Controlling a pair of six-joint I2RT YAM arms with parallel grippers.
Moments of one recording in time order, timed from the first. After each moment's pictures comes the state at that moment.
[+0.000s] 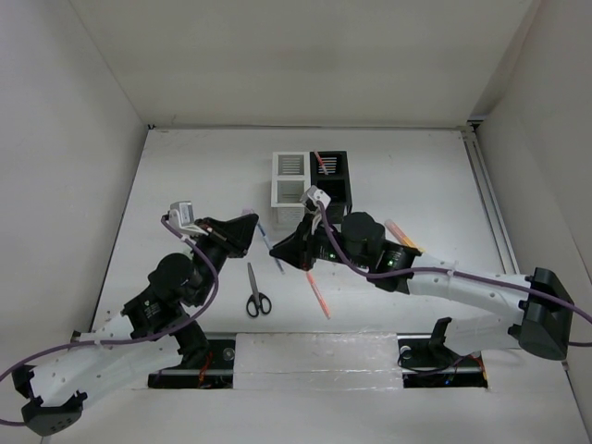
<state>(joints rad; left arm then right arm) -0.99 0.48 0.62 -0.05 -0.59 -0.73 1.07 1.27 0.90 0.28 -0.16 0.42</state>
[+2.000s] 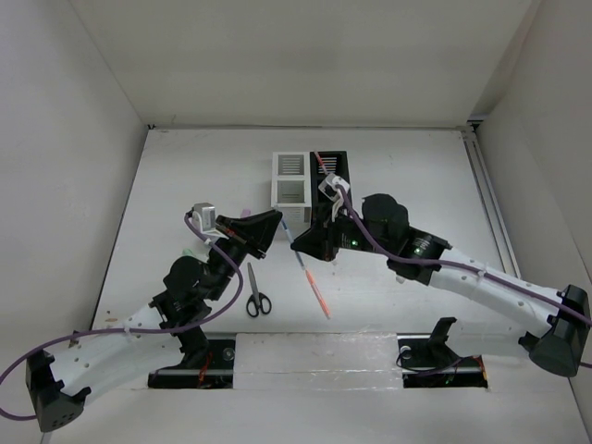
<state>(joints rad) -0.97 0.60 0.45 0.45 -0.35 -0.56 0.94 1.15 0.99 -0.02 -0.29 0.41</state>
